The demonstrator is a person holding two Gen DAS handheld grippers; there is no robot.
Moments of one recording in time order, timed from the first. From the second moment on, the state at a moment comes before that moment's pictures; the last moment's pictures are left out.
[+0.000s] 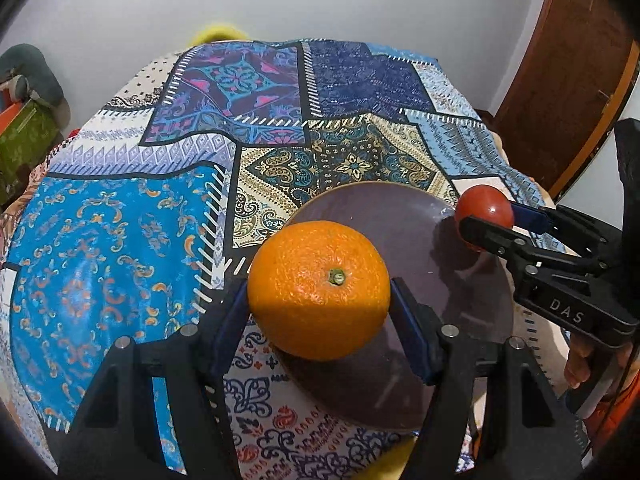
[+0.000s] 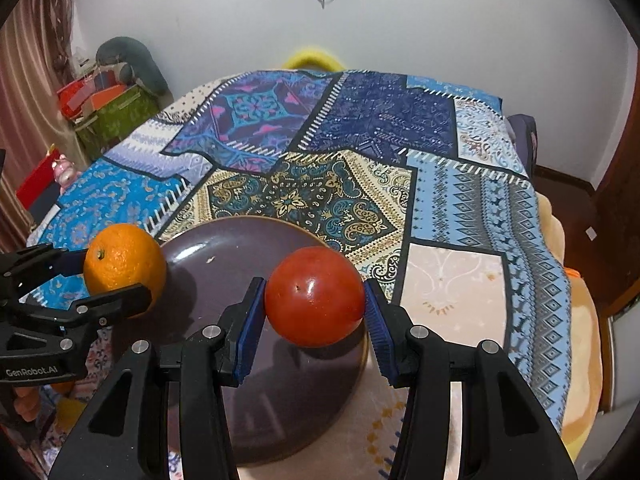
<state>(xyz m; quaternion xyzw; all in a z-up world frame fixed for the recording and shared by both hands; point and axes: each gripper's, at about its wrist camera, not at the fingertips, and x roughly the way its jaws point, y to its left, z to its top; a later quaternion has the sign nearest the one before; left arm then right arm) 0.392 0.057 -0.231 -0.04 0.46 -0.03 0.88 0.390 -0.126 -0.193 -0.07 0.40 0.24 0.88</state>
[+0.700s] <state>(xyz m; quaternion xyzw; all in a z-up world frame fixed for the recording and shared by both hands) 0.403 0.058 -0.227 -0.04 0.45 -0.02 0.89 0.406 -0.110 -0.212 -0.10 0.42 0.24 0.87</state>
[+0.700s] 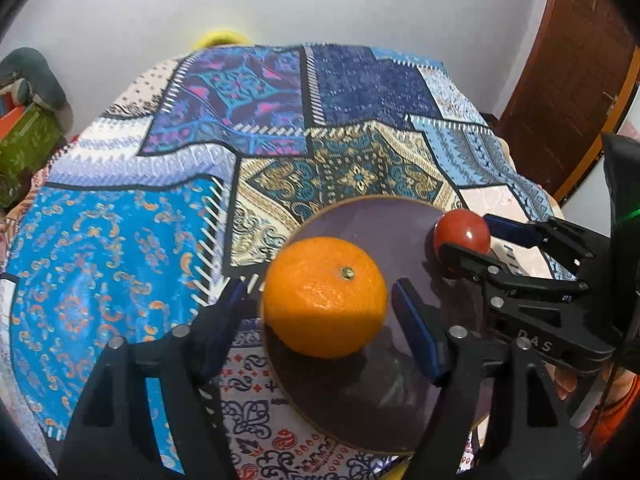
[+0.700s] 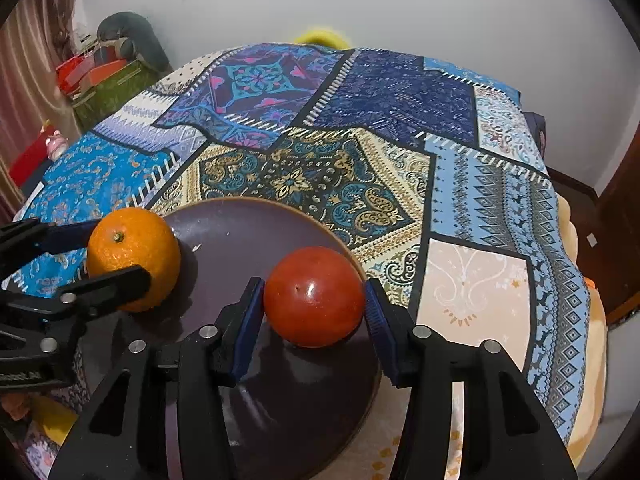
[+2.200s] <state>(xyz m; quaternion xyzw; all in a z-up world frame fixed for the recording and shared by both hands) 0.170 0.062 -0.175 0.00 0.43 -0.03 0.90 0.185 -0.141 -0.185 -0.11 0.43 0.24 0.86</state>
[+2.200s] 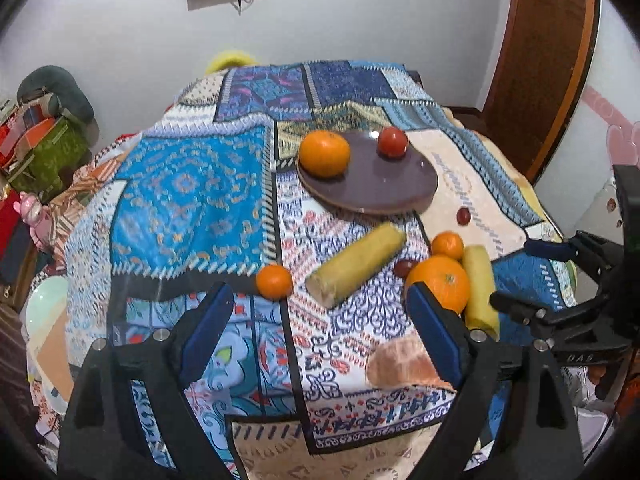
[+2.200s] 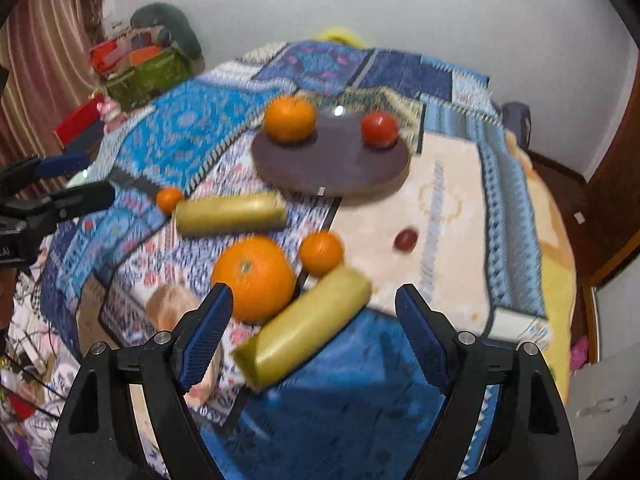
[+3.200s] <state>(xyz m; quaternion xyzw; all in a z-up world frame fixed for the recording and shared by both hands) 0.258 0.029 -0.255 0.03 0.51 -0.09 0.85 0.209 -0.196 -0.234 -0.07 0.49 0.21 0.84</state>
